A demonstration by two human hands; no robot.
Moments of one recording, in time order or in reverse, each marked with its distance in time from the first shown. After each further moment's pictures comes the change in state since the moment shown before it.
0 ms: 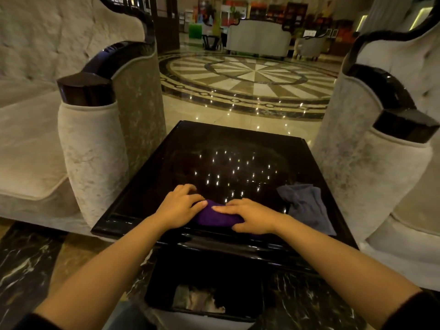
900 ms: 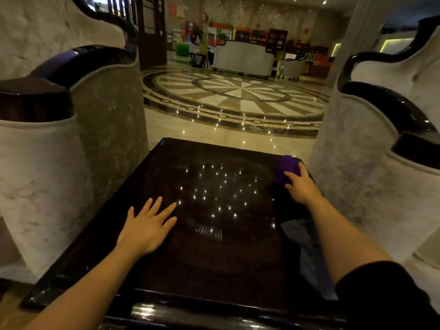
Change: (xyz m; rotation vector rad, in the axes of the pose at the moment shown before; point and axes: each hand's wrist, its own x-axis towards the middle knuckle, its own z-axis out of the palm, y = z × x) left_hand 0.077 -0.065 0.019 0.137 -0.062 -0.212; right_hand 0.042 0.195 -0.081 -0.039 0.587 0.720
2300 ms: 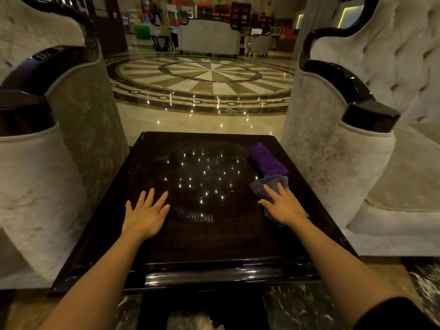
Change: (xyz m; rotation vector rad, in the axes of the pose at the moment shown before) left_hand -0.007 0.000 -0.003 0.011 -0.039 0.027; right_hand -0.129 -0.009 0.029 0.018 -0.180 0.145
